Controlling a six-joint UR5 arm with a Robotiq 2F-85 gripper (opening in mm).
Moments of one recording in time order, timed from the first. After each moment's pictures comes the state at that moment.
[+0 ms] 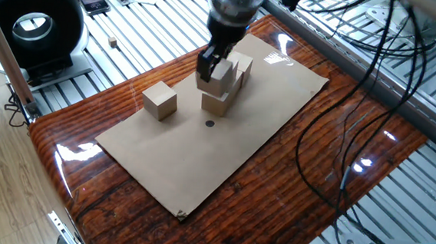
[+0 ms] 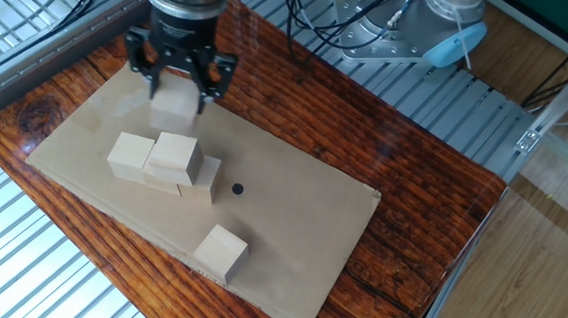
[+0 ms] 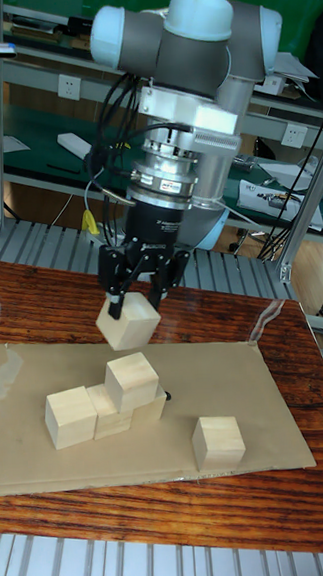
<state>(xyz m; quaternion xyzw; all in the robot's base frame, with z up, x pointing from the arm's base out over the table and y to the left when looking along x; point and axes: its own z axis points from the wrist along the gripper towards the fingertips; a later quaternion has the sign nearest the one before) 0.574 -0.042 0.206 -0.28 0.95 -0.06 0.12</state>
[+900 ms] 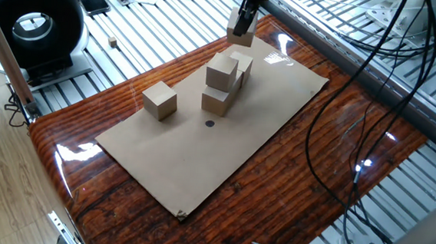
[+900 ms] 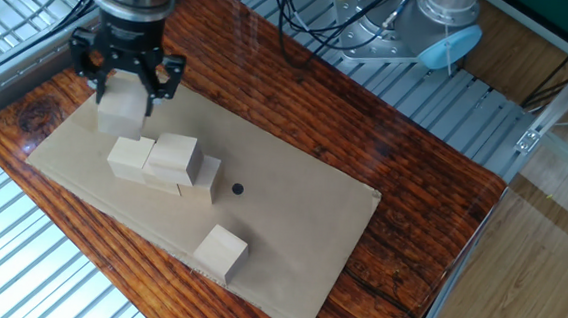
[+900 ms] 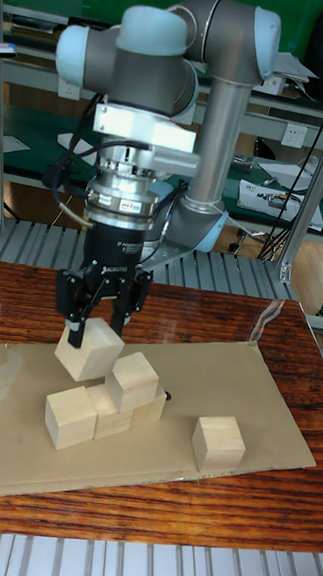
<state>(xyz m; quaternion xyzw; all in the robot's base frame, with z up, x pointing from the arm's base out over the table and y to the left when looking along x) 0.619 -0.084 0.185 -0.31 0.94 -0.06 0.15</state>
